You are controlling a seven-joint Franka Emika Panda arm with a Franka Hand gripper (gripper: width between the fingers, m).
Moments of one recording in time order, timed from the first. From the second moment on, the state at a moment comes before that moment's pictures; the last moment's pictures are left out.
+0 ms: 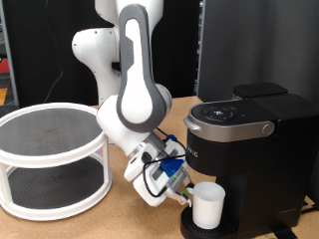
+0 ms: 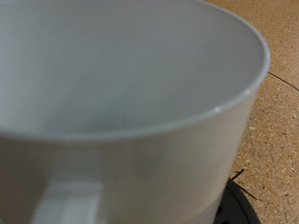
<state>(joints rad) 0.02 0.27 0.03 -2.50 2.10 2.47 -2.00</state>
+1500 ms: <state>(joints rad) -0.08 0.03 -0.04 -2.66 1.74 2.34 -1.75</state>
